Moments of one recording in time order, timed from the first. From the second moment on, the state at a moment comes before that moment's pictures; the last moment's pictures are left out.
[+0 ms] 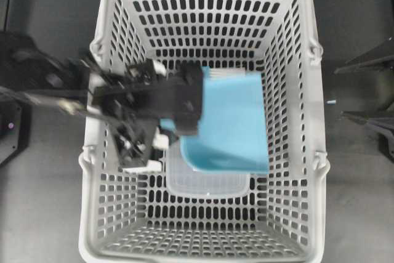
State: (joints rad) left arm -0.09 -0.13 0.23 0.04 0.88 -0.10; right arm 0.04 -1.02 1.11 0.03 -0.03 0.00
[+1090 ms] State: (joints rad) left arm -0.07 -0.17 -0.03 0.04 1.19 -0.09; right arm 0.04 -1.02 1.14 0.03 -0.07 0.02
